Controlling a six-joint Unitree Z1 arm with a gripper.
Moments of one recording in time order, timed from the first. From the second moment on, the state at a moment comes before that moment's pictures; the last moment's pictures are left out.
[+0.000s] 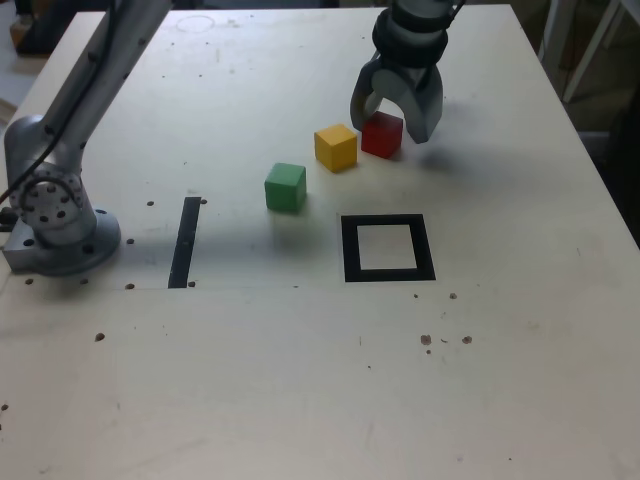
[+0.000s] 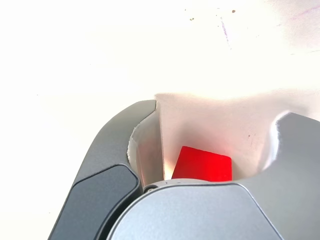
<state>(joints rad) 0.40 2.31 -1.88 1.25 0.29 0.81</state>
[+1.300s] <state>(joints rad) 0.19 2.07 -1.78 1.37 0.27 0.45</state>
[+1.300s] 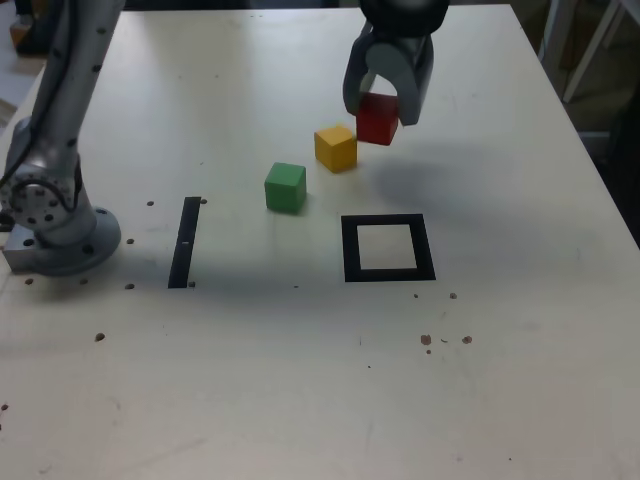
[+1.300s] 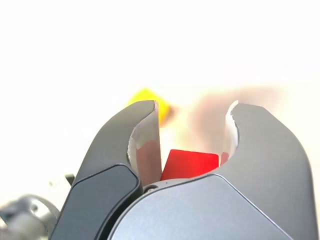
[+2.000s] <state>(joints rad) -0.07 2.06 -1.61 1.32 0.17 -0.05</state>
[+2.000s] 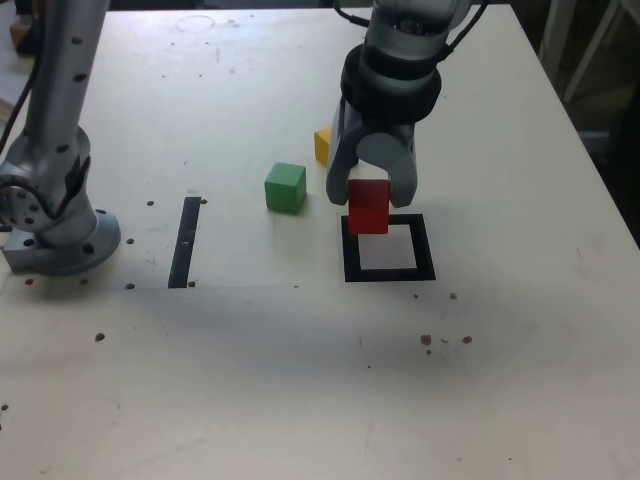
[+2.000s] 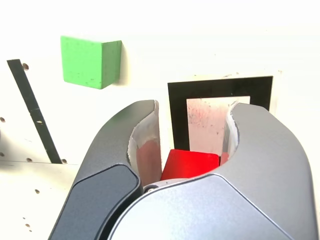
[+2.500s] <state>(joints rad) -0.02 2.12 -1.59 1.25 0.18 -0.05</state>
